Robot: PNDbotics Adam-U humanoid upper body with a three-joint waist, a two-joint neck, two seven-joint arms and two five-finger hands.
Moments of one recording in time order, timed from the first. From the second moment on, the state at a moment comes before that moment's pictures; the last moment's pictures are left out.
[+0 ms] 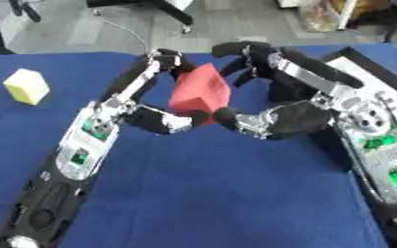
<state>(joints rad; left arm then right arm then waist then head) -0.63 0.02 -0.26 -1.49 -0.55 -0.29 -0.26 -0.48 -0.39 0.24 -1.97 0.19 0.06 0.50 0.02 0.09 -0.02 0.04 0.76</state>
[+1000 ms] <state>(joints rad) -0.64 0.03 -0.30 -1.54 -0.54 -0.31 -0.29 -0.48 -0.39 0.24 -1.96 0.23 0.01 0.55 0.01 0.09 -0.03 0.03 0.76</state>
